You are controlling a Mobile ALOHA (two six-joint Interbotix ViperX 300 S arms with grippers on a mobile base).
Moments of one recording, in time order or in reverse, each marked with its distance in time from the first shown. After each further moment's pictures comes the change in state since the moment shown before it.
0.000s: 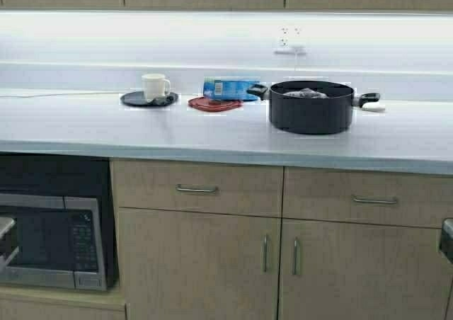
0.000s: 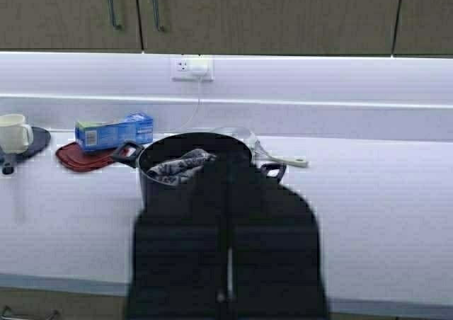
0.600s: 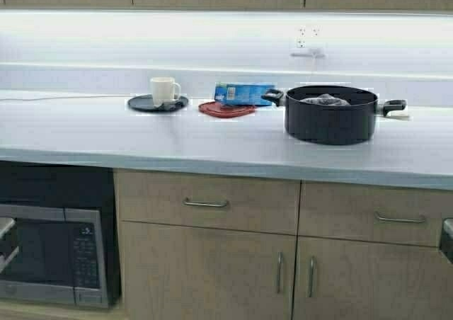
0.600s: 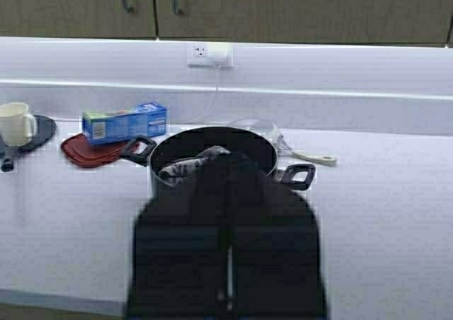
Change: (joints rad) left arm -0.008 0.005 0.020 0.012 -0.003 0.002; right arm 0.006 0.002 0.026 0.000 0.015 0.005
